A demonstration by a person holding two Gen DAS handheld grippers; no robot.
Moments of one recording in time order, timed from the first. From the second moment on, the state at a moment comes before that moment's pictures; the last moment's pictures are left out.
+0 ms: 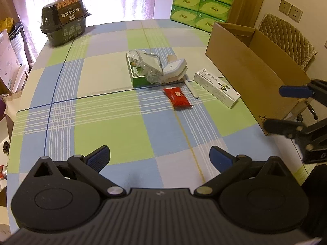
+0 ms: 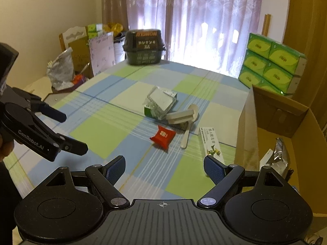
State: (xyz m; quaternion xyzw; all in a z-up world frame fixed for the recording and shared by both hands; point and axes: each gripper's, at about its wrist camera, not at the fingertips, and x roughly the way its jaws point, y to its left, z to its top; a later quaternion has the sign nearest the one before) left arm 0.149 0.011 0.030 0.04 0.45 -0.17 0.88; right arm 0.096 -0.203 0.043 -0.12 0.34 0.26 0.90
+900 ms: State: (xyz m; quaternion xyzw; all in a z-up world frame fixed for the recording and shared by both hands) left arm 0.208 0.027 -0.016 0.03 0.45 -0.18 0.87; right arm 0.215 -0.168 -0.035 -0.23 0.37 0.18 0.88
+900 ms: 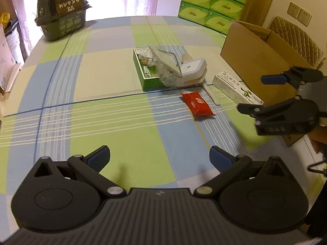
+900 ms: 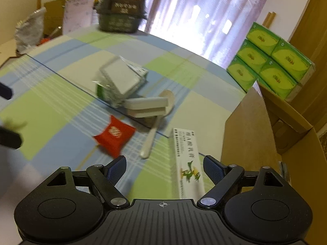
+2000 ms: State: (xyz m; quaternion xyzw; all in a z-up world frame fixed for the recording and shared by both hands) left arm 0.228 0.015 -0.041 0.00 0.45 -0.20 0.87; right arm 0.263 -0.148 -0.067 -0.26 0.40 0.22 0.85
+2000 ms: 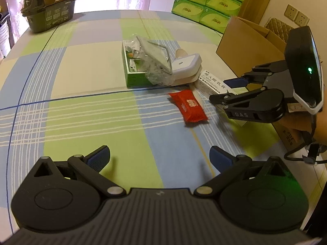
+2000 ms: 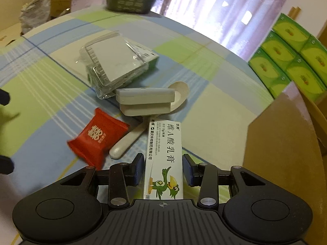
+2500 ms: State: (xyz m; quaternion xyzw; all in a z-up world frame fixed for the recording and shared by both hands) left arm 0.248 0.014 -0.037 0.03 0.44 -0.21 0.87; right arm 0.223 -0.128 -0.065 -0.25 0.39 0.28 0.84
